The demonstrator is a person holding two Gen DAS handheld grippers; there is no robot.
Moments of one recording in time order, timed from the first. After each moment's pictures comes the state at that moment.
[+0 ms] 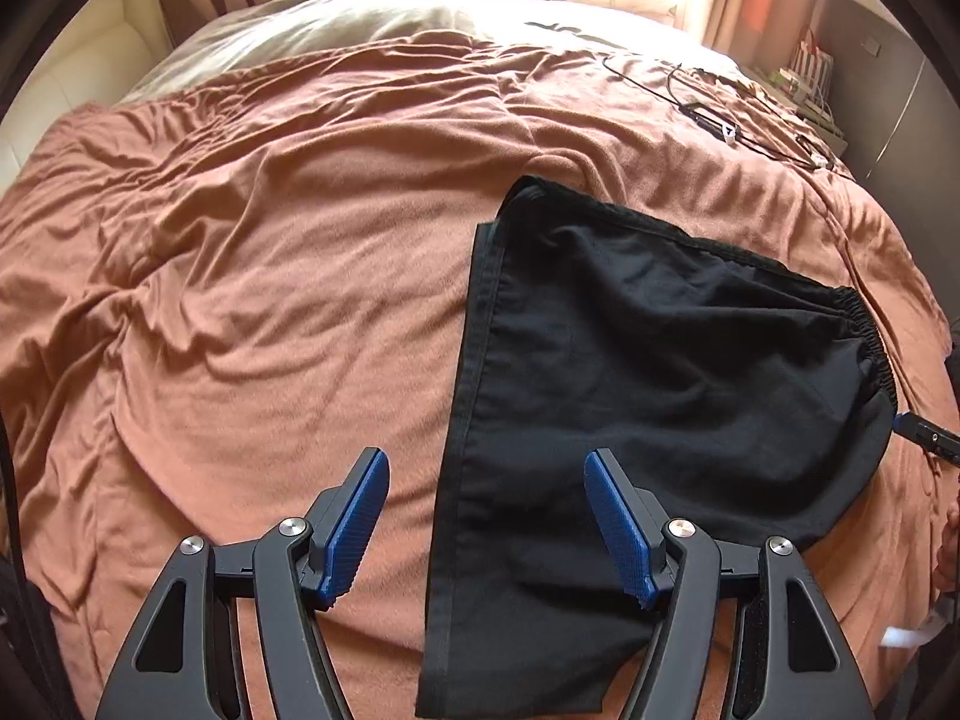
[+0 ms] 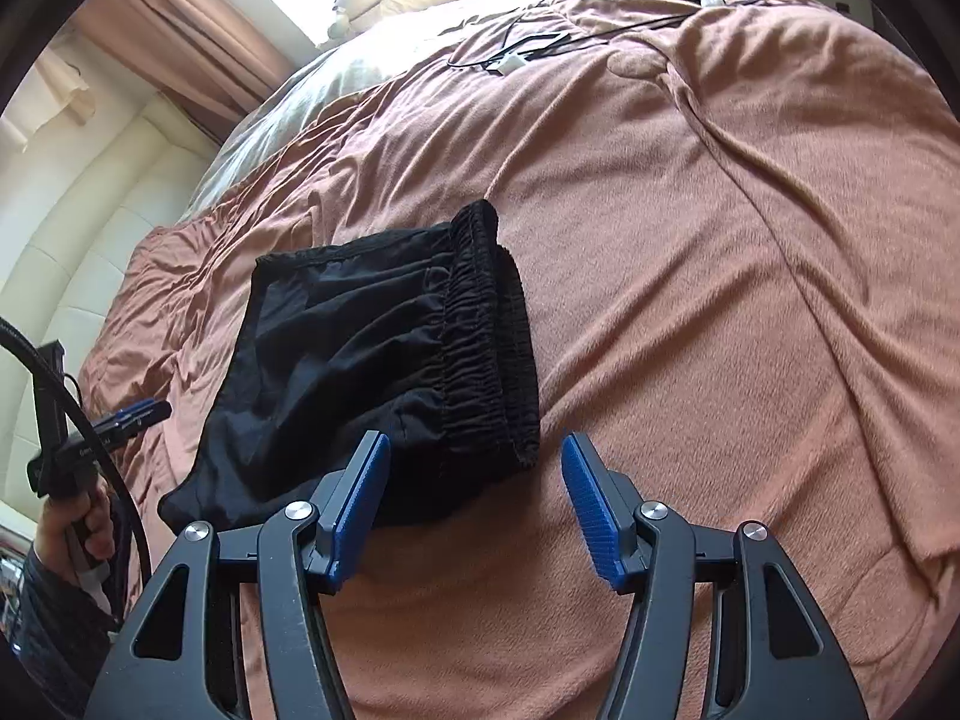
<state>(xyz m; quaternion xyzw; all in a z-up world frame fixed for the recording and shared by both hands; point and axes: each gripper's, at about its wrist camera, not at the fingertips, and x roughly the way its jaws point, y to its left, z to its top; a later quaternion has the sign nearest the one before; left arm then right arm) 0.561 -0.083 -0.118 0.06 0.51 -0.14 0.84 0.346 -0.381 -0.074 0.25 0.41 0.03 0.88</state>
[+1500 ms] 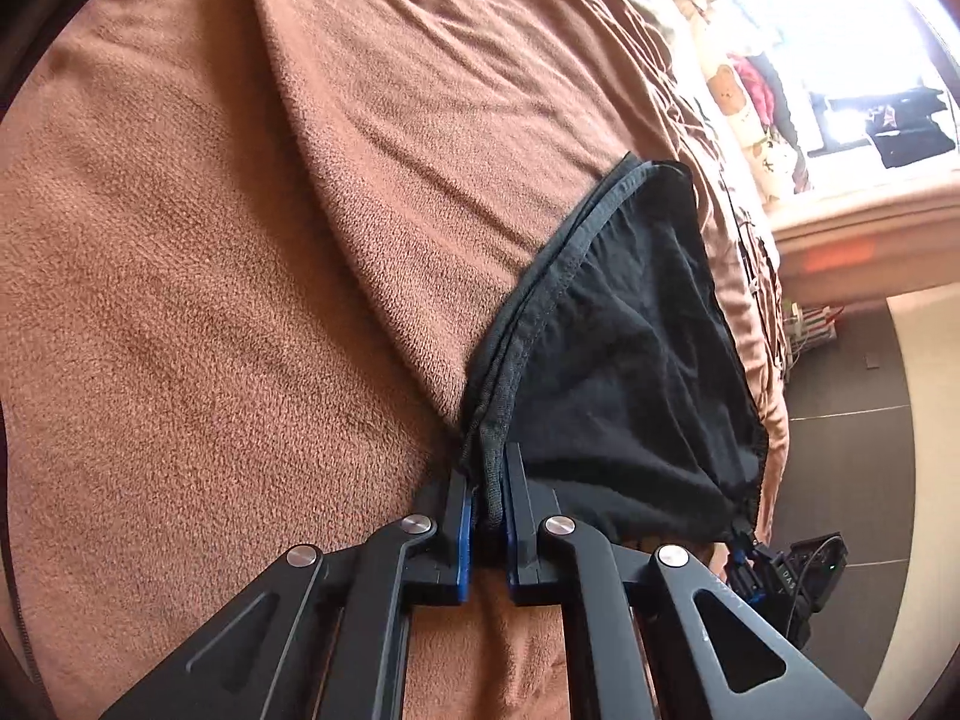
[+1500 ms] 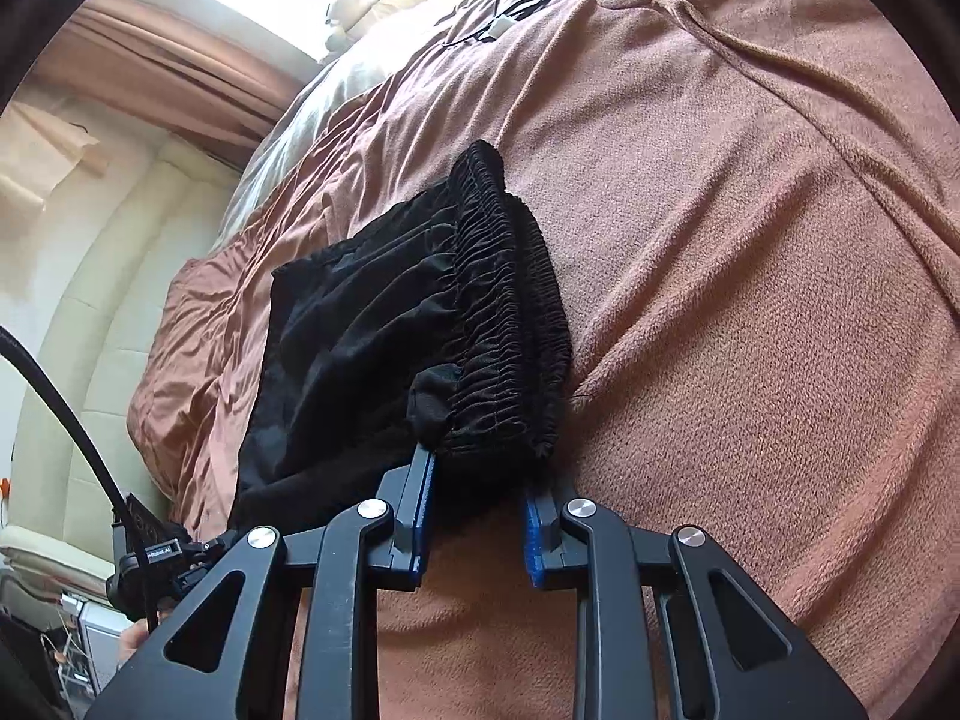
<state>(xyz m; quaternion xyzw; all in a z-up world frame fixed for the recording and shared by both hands) 0.484 0.011 -0.196 -0.35 0.56 -0.11 0.74 0.364 -0.386 -0.115 0.32 0.39 0.07 0.86</state>
